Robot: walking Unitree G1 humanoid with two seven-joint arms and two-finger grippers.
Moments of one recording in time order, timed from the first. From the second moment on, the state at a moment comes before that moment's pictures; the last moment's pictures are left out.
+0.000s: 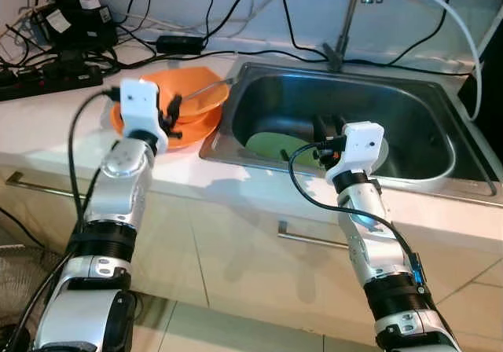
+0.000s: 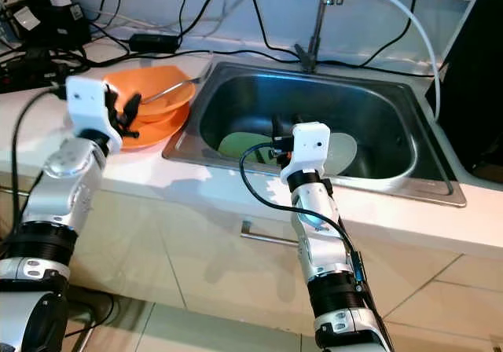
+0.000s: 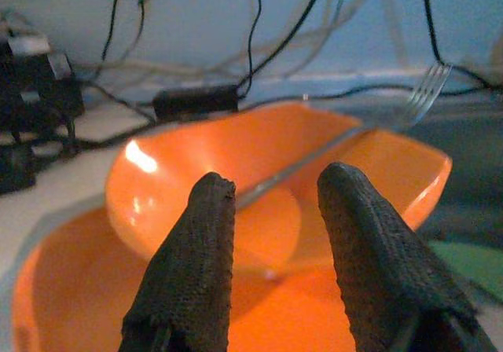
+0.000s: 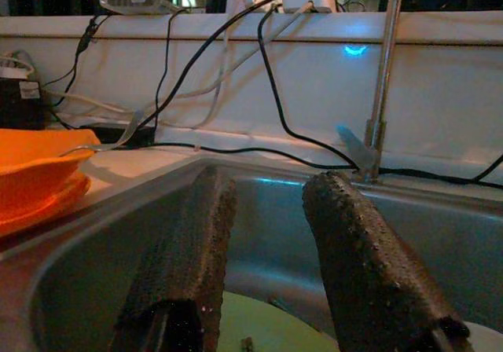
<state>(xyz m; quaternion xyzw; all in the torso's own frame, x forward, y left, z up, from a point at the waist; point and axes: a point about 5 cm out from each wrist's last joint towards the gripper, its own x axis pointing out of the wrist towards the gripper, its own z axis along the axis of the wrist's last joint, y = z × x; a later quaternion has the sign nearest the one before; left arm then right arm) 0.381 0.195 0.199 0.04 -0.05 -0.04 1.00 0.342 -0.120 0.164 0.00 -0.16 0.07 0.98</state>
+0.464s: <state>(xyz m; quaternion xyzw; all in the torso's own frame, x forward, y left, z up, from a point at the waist) 0.380 0.204 0.194 0.05 -0.04 -0.03 1.00 0.342 -0.120 0.164 0.01 -0.16 0.07 0.98</state>
